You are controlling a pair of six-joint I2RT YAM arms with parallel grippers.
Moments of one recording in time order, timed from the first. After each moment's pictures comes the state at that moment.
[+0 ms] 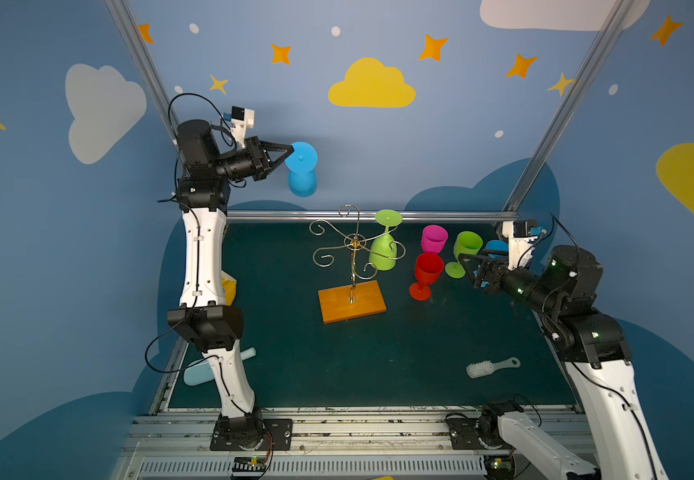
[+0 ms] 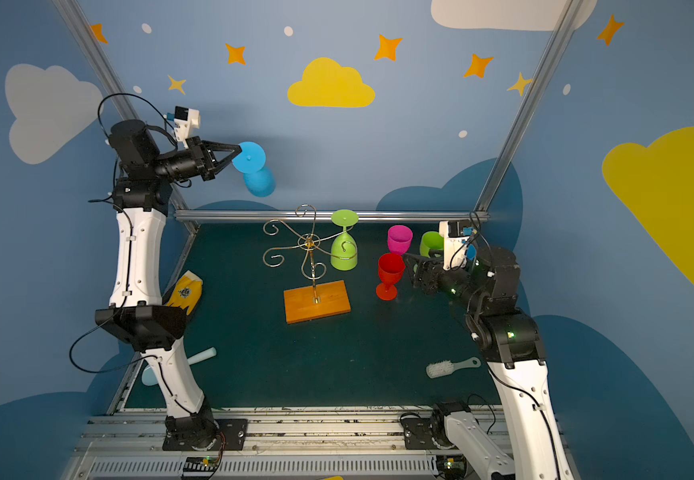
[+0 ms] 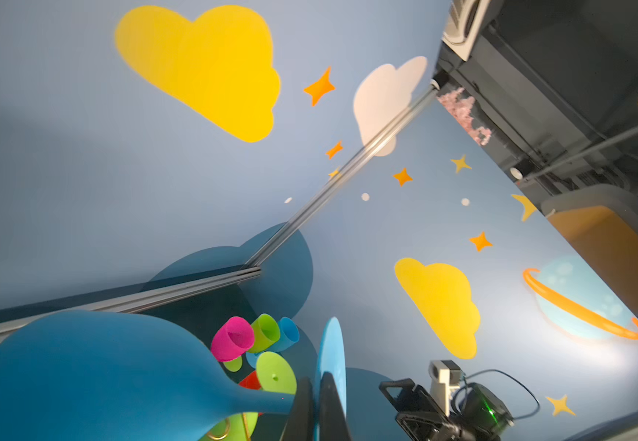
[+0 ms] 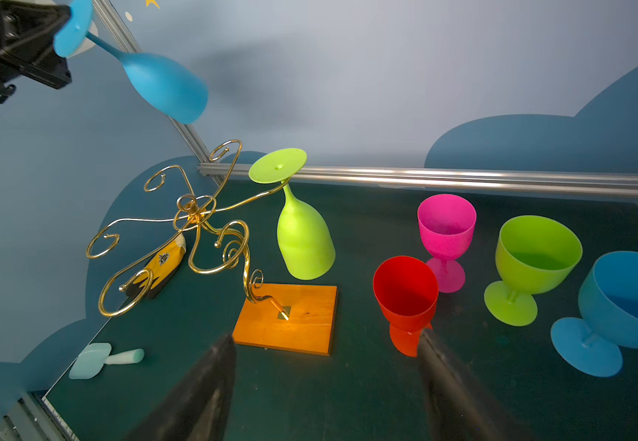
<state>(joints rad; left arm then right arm) 0.12 1.99 2.51 -0.30 1.15 -0.98 0.18 0.92 1.30 -0.66 -0.38 0.17</state>
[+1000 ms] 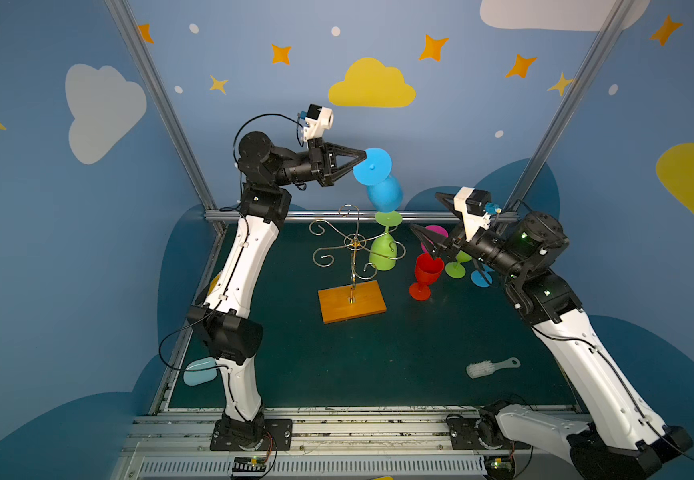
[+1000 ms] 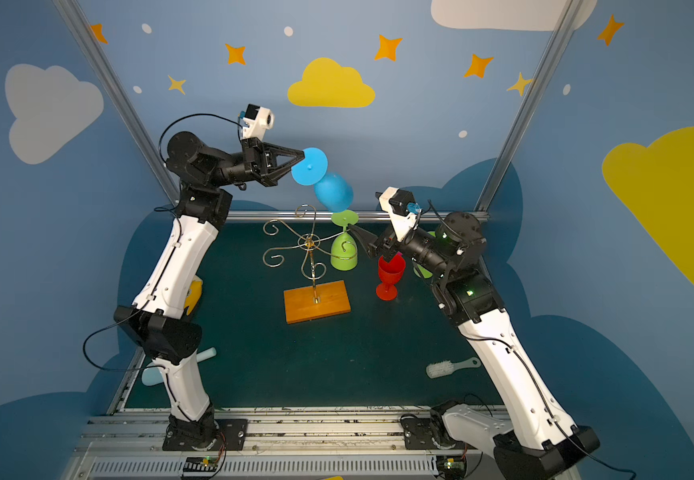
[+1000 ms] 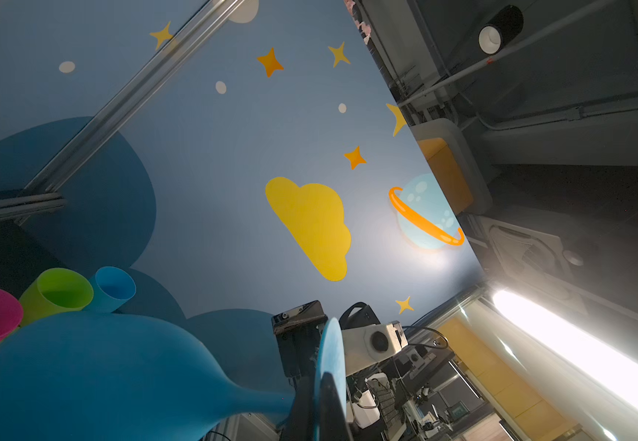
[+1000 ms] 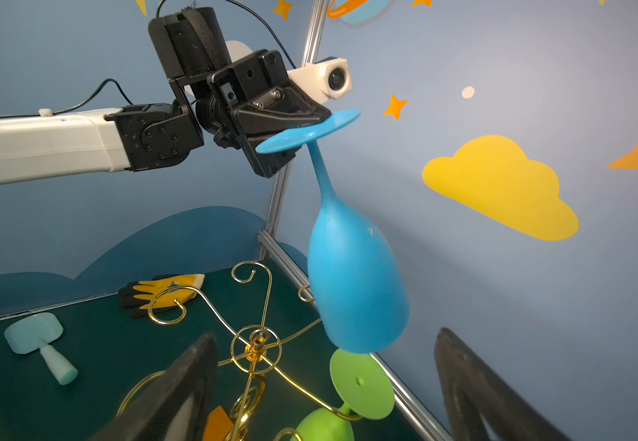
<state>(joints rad) -0.24 1.91 2.23 0.24 1.21 -1.45 0.47 1.19 1.42 -0.10 -0.49 -0.25</state>
